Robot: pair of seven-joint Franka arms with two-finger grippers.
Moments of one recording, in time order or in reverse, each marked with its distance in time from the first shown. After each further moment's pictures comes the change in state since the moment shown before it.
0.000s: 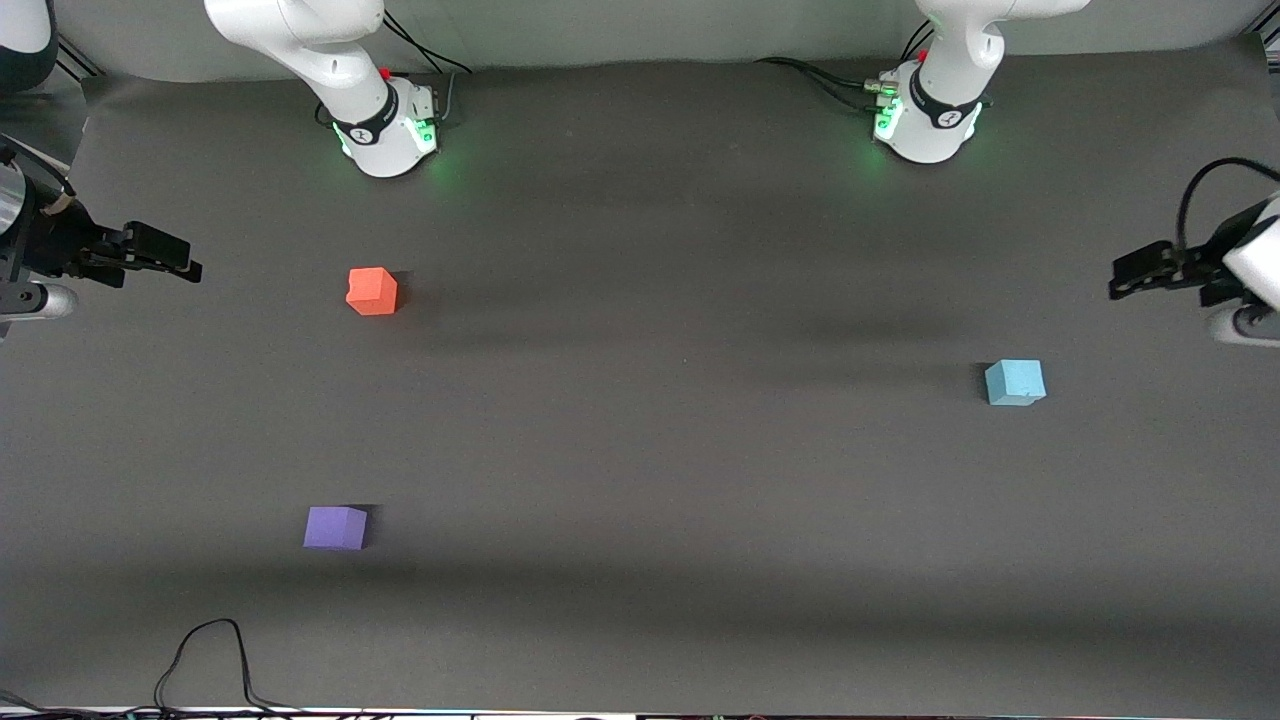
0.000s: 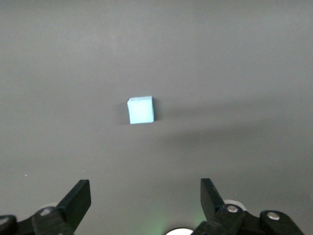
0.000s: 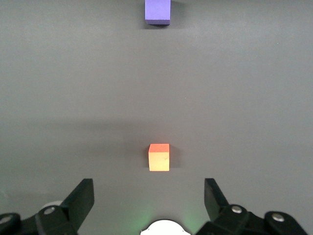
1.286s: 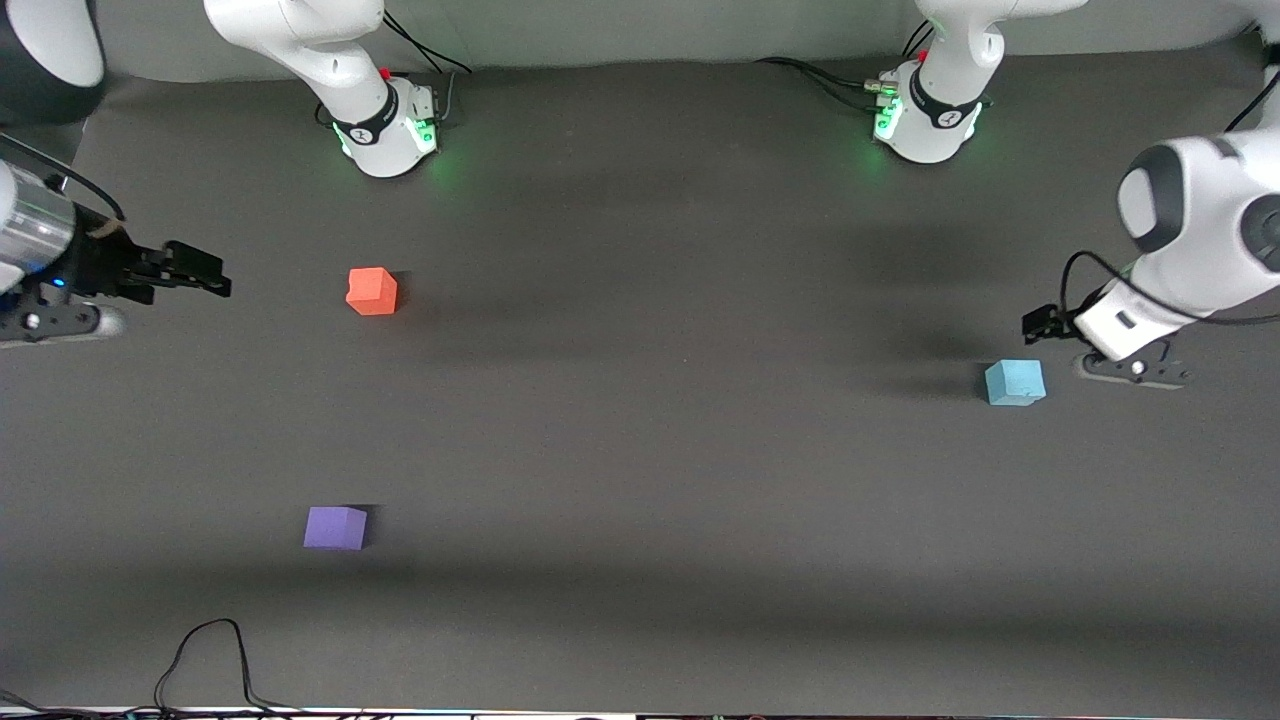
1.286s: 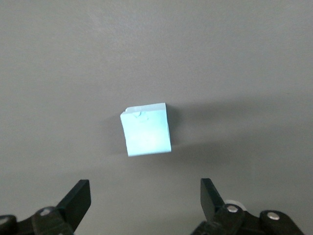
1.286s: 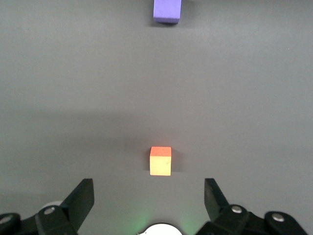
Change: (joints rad) left arm 0.027 0.076 -0.001 -0.585 0.031 0.715 0.042; right arm 0.050 0.048 0.005 -0.028 -0.018 0.038 0.000
